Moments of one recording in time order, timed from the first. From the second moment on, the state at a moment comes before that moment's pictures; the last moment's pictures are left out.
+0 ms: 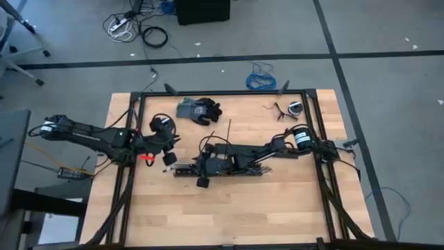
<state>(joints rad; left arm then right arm) -0.19 0.86 0.65 -0.56 -0.59 -0.27 0.17 2.29 1.47 0.29 0.36 0.04</state>
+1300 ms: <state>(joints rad) -0.19 0.86 0.65 -0.55 -0.59 -0.26 0.12 2.23 1.72 -0.13 0.10 -0.05</state>
